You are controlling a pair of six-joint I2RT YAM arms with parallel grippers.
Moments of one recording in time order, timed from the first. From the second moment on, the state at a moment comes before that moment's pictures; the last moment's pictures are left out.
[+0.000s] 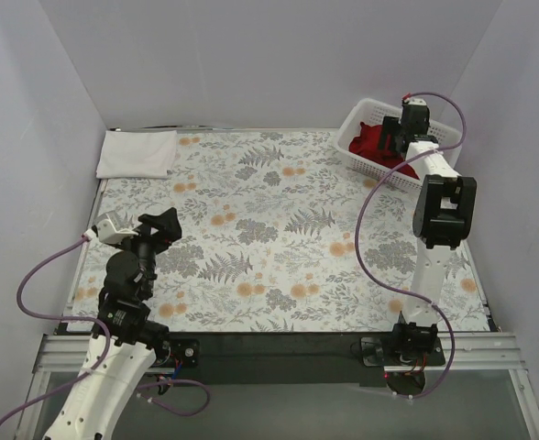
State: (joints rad) left arm -0.30 0.33 0.43 -0.08 -0.39 -0.61; right arm -0.03 2.17 1.79 -0.24 0.13 0.08
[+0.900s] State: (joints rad) left arm -0.30 0.34 0.41 -0.03 -0.30 -0.58; right arm -0.06 1.86 1.83 -0.22 -0.02 0.01
